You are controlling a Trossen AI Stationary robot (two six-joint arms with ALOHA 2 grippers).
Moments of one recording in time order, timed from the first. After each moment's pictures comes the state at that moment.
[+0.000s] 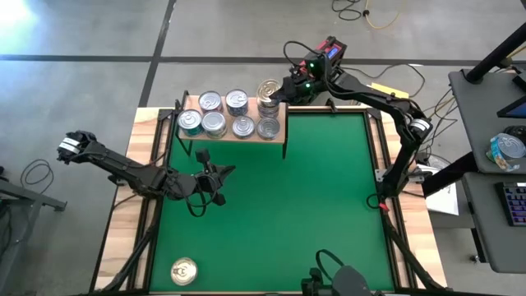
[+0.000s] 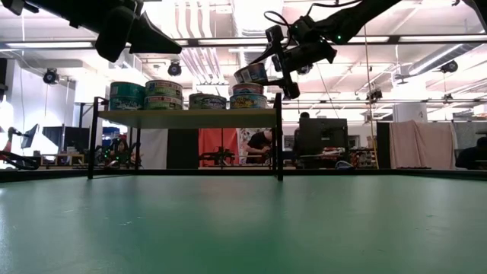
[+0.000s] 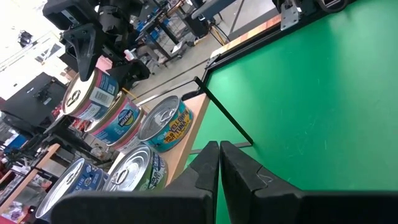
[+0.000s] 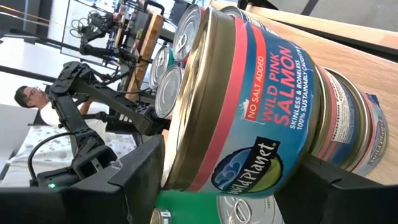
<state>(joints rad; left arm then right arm) -0.33 1.07 0.56 0.20 -0.84 0.41 -0.75 1.78 1.52 -0.23 -0.76 0.78</state>
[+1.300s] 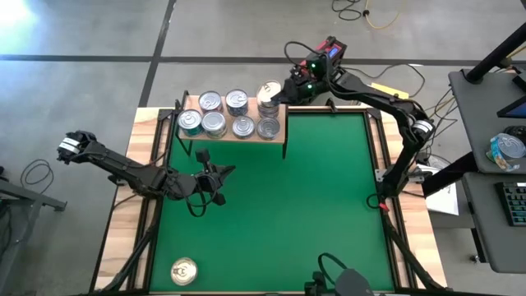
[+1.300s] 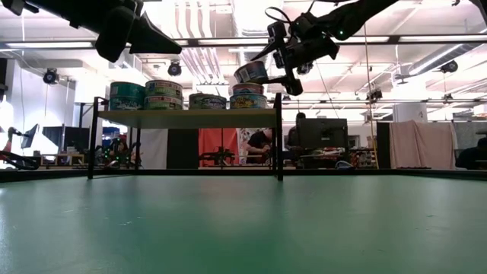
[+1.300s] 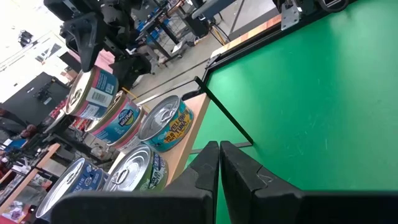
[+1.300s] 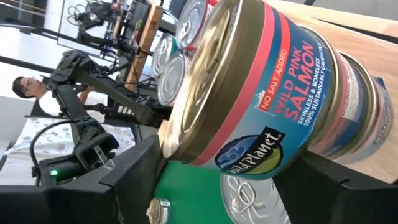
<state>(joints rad) -0.33 1.07 0.56 0.20 -0.84 0.41 -0.74 1.75 1.52 -0.29 -0.77 0.76</state>
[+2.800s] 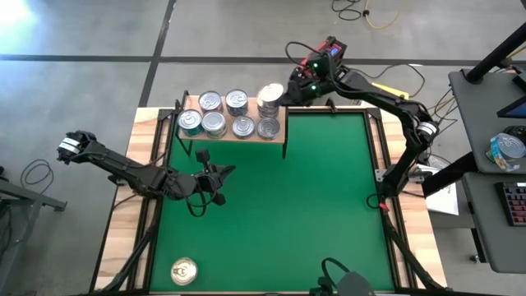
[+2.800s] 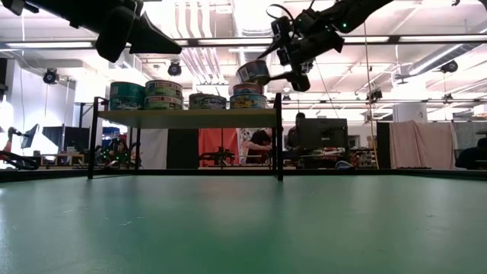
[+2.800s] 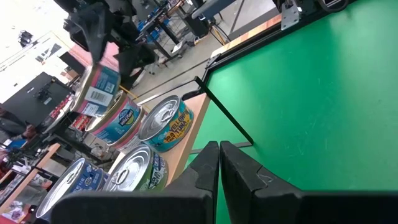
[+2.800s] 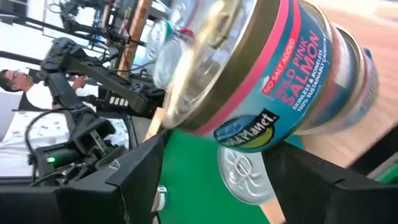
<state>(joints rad) -0.33 1.07 0.56 0.20 -0.84 0.41 -0.74 1.71 1.54 -0.43 -0.77 0.71</state>
